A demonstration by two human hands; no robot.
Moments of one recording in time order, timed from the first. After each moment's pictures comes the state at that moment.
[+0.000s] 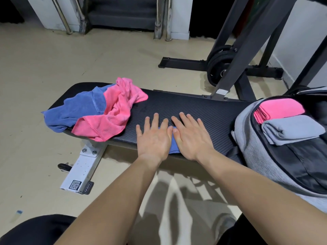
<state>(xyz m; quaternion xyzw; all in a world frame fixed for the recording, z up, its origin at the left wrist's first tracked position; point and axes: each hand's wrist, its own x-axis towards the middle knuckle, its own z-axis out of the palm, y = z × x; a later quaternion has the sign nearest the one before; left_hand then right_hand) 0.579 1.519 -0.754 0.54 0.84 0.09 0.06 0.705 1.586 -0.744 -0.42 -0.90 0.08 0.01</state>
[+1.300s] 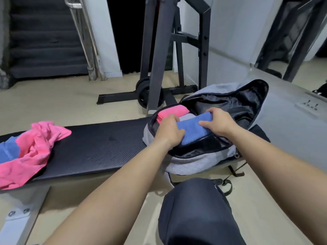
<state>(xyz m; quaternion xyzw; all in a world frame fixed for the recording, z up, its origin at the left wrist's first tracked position) 0.849 1.580 -0.639 0.66 0.64 0.29 0.26 1.046 1.621 -0.626 -0.69 -0.68 0.18 0.20</state>
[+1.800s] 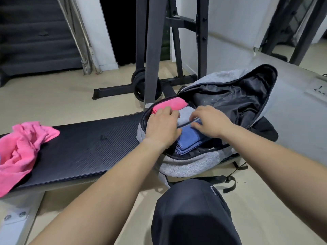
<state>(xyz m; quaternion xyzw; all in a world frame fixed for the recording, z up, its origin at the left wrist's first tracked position) 0.849 1.609 -0.662 0.79 0.59 0.14 -0.06 1.038 1.641 -0.655 -0.56 -0.83 0.01 0.06</state>
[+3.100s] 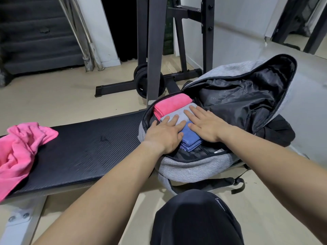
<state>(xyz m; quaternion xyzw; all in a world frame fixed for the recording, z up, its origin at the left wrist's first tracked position) 0.835 1.628 -0.689 0.82 0.57 -0.06 0.07 1.028 1.682 -0.711 -0.53 -0.84 0.06 -0.07</state>
